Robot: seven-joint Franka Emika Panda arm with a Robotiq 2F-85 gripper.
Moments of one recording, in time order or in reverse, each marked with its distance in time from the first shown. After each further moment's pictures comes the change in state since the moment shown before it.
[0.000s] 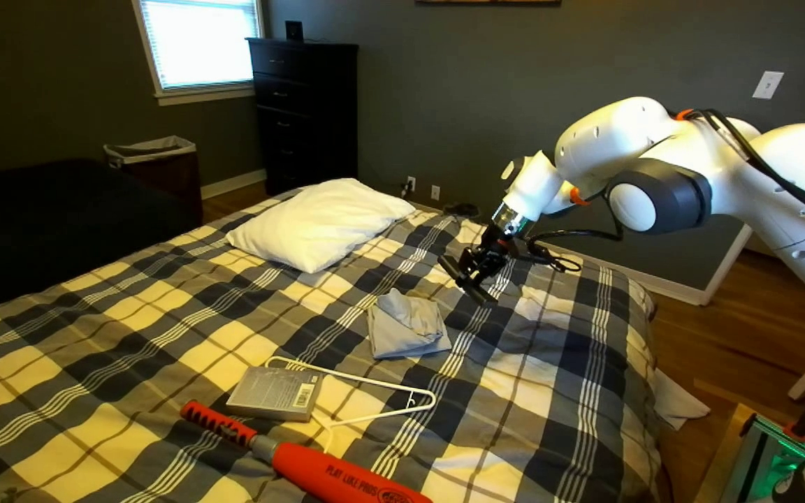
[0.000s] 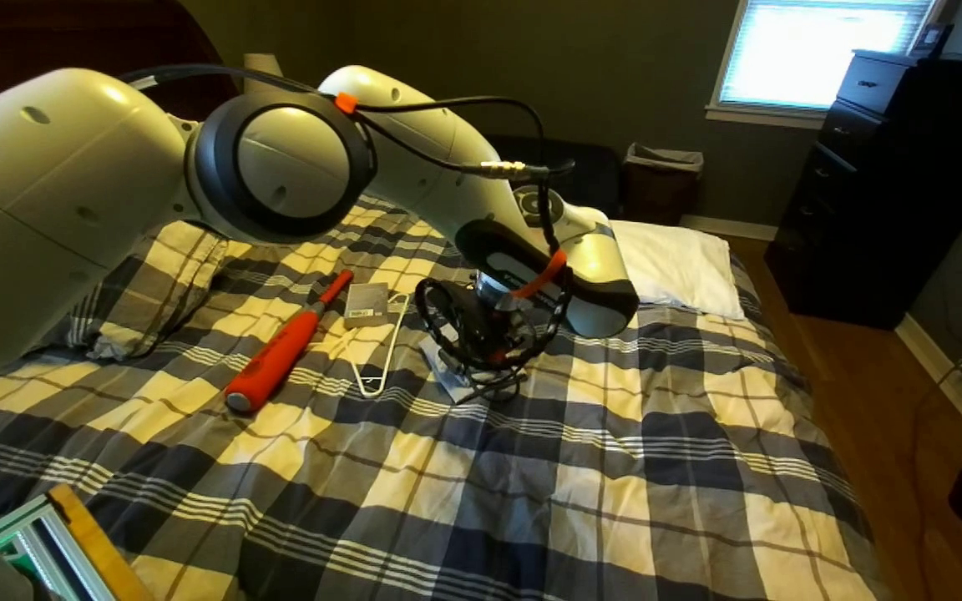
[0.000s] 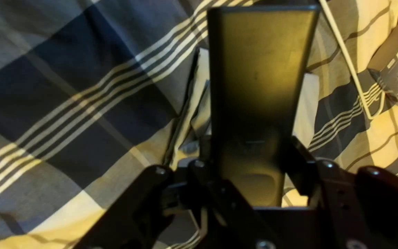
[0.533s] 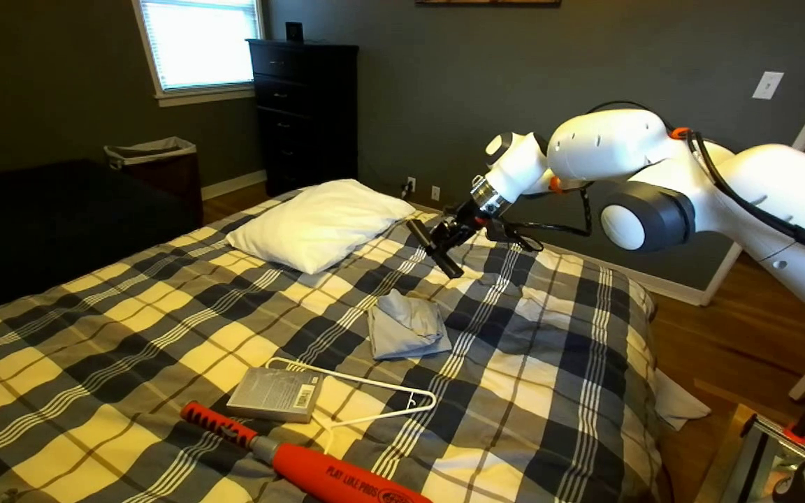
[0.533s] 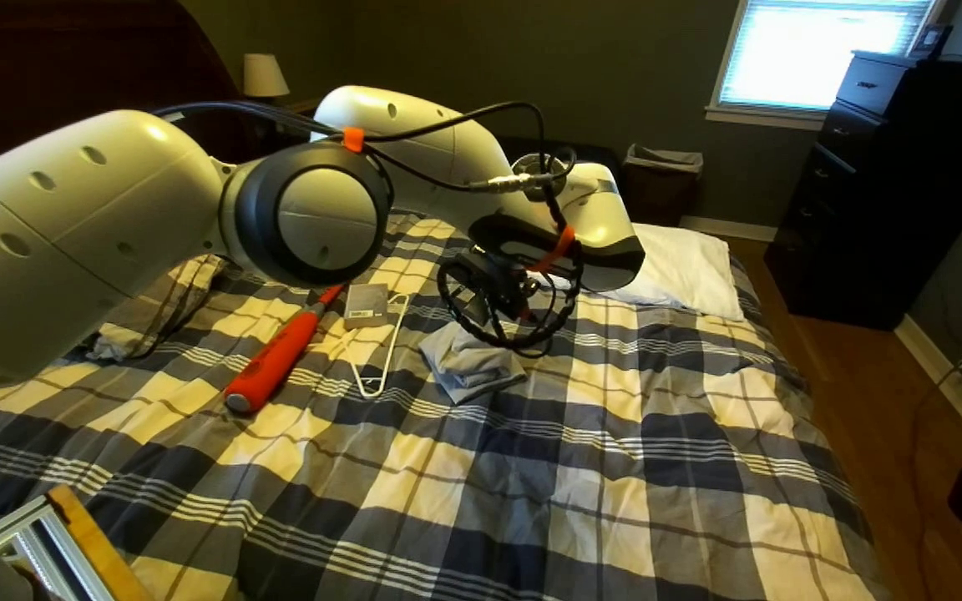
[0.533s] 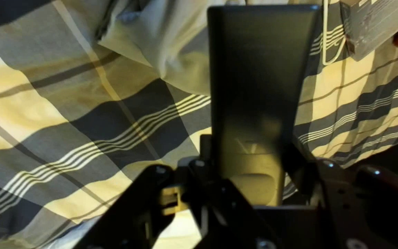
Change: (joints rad) arm -0.051 0.110 0.057 0.368 0.081 0.006 -0.112
